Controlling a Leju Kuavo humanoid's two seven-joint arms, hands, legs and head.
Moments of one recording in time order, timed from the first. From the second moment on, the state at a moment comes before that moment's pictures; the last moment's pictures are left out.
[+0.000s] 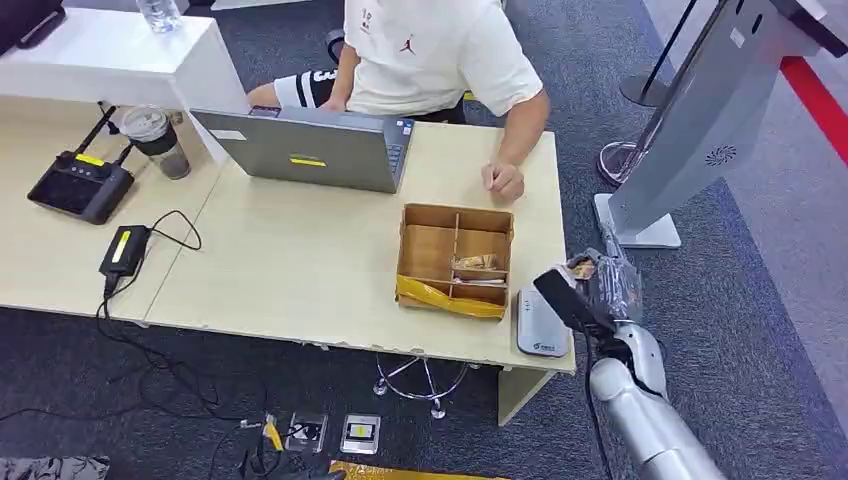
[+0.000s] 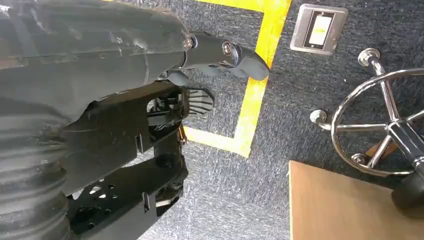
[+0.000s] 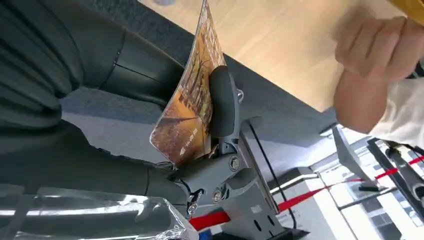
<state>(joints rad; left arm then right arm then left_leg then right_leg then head) -0.25 0.00 -0.67 -0.26 0.88 -0.11 -0.25 -0.46 -0.15 0.25 -0.74 0.90 -0.49 -0.12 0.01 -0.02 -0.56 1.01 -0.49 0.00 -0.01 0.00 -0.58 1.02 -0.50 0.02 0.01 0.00</state>
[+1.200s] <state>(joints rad) -0.24 0.01 -0.66 -0.26 0.89 -0.11 -0.26 -0.44 -0.10 0.25 -0.59 0.81 -0.53 -0.14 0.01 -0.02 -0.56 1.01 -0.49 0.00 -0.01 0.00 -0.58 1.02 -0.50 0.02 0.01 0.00</state>
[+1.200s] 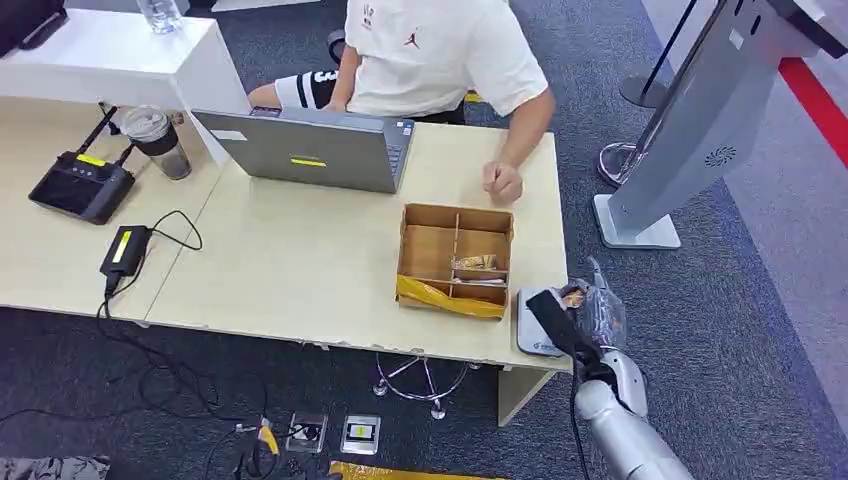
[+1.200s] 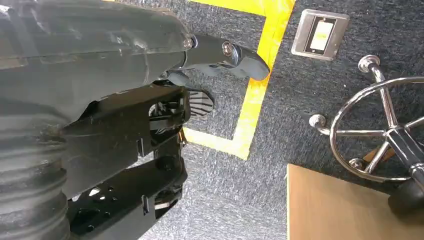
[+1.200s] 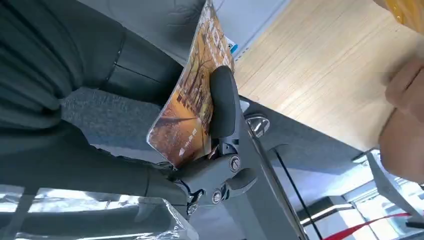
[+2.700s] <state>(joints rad) -0.32 -0.04 -0.68 -0.28 0.81 -0.18 -0.16 -0.87 0.14 0.51 -0.60 1.32 -0.45 -0.05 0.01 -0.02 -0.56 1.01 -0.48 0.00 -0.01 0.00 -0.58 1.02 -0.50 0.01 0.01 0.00</state>
